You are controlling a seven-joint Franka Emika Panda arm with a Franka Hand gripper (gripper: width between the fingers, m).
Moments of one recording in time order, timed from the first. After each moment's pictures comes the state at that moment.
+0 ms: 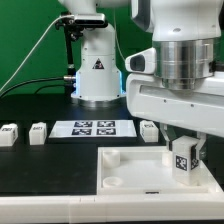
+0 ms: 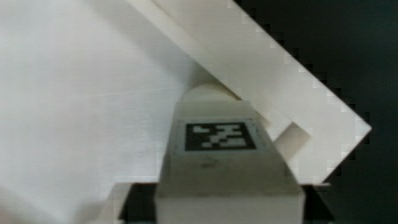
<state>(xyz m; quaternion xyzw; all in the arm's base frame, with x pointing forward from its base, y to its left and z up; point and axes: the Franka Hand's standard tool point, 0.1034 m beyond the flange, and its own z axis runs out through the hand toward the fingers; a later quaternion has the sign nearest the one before) 0.629 0.113 0.074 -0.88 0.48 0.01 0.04</state>
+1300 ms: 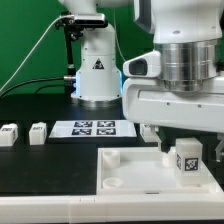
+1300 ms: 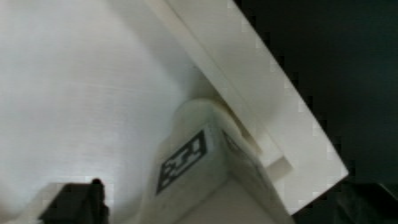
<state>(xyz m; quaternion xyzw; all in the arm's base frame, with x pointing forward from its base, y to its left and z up) 0.627 0.119 0.071 -0.97 0.22 0.00 0.04</state>
